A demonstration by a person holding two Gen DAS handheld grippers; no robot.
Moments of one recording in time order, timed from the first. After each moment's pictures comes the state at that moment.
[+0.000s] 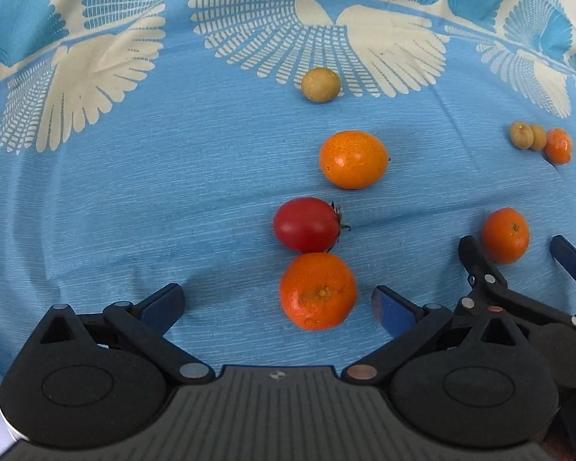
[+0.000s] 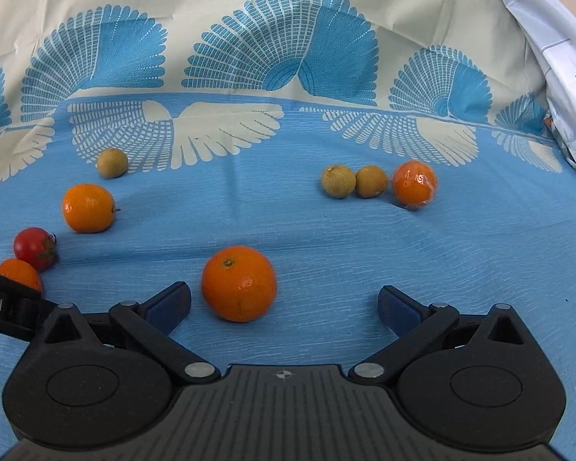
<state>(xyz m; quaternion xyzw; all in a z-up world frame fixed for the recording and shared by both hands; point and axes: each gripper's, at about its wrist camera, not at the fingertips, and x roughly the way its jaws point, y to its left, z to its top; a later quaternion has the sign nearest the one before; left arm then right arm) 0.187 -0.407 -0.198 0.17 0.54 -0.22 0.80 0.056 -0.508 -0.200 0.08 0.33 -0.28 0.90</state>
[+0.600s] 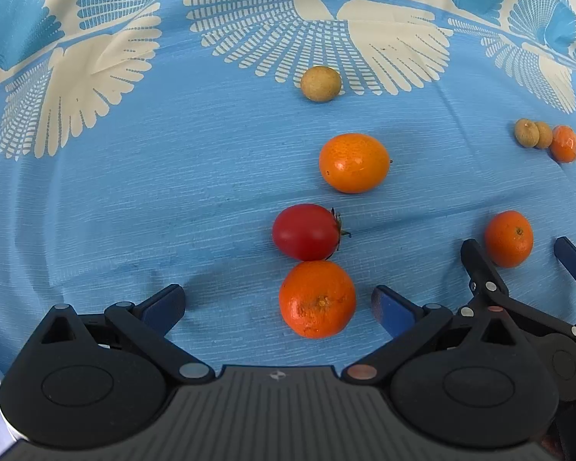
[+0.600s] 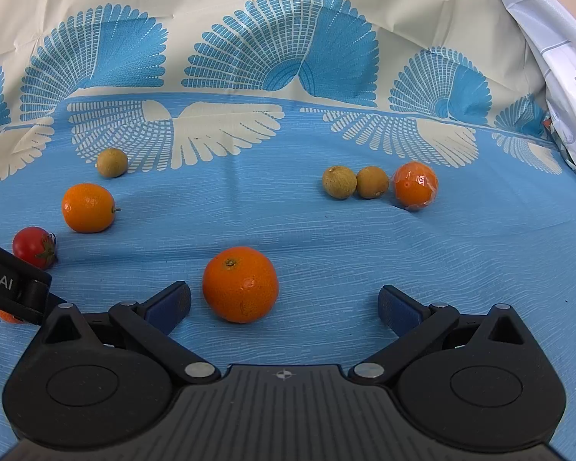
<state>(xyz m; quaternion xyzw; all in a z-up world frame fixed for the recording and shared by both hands) 0.193 -0.413 -0.196 0.18 0.54 -0.21 0.79 0.056 -0.507 -0.200 0.08 0.33 -0.28 0.90</state>
